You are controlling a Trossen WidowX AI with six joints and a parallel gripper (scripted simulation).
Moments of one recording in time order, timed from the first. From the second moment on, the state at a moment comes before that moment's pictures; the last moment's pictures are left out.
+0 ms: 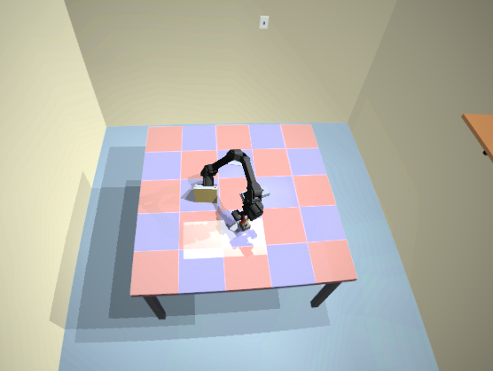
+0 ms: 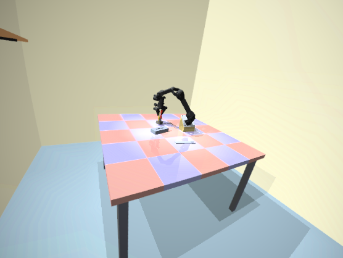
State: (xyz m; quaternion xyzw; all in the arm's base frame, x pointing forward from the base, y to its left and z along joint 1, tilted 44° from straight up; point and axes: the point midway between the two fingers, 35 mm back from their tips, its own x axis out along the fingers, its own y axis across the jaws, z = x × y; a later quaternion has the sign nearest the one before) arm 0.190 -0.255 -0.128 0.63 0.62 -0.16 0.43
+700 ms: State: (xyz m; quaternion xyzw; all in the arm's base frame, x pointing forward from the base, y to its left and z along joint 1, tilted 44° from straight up) arm 0.188 -0.260 -0.119 0.64 0.62 -0.16 0.42
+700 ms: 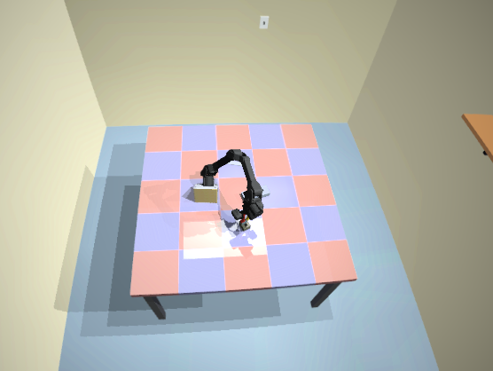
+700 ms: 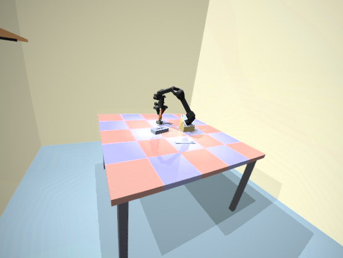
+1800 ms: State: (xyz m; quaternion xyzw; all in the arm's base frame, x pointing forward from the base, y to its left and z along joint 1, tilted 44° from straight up) arm 0.199 -0.268 -0.082 0.60 0.63 -0.11 0.48
